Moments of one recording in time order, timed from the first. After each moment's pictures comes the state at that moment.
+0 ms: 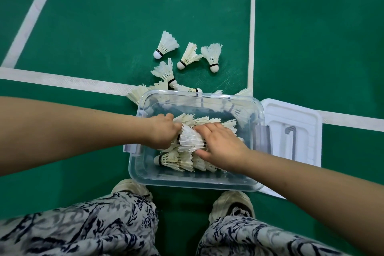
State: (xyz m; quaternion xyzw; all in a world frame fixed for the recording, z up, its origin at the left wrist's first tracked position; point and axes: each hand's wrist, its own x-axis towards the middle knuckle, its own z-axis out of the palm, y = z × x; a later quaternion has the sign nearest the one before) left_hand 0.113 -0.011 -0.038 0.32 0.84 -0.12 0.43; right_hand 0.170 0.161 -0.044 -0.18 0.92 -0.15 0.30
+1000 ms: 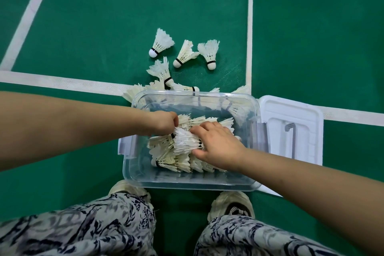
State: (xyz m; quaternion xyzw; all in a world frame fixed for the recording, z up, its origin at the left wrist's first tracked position) left_hand 0.099 0.002 -0.047 0.03 0.85 0.11 0.52; right_hand 0.170 0.165 -0.049 -0.16 0.92 -0.17 0.31
